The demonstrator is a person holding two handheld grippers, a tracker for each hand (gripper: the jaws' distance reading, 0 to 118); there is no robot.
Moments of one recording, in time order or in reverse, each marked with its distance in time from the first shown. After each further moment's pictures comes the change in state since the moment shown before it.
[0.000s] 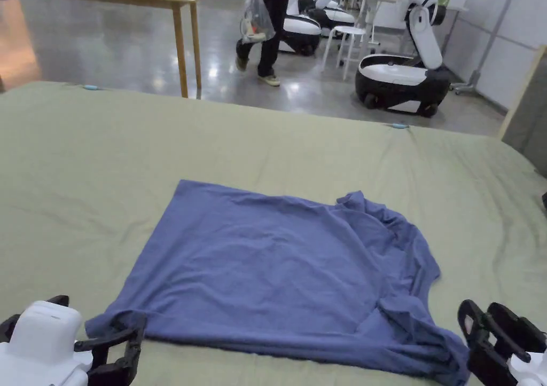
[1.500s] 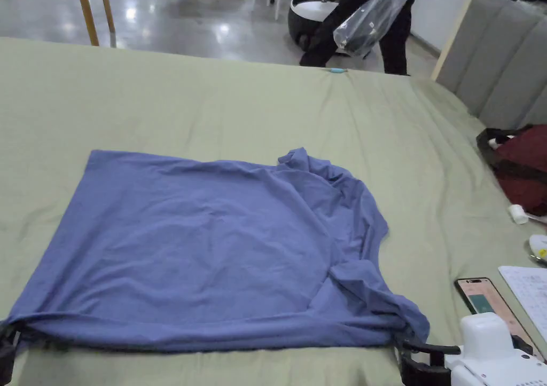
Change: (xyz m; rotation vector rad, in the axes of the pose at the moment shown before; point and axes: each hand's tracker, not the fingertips) left arm -0.058 -0.007 -0.127 -0.292 -0.057 0.009; right arm 0.042 -0.056 -0.068 -0.424 -0.054 0.190
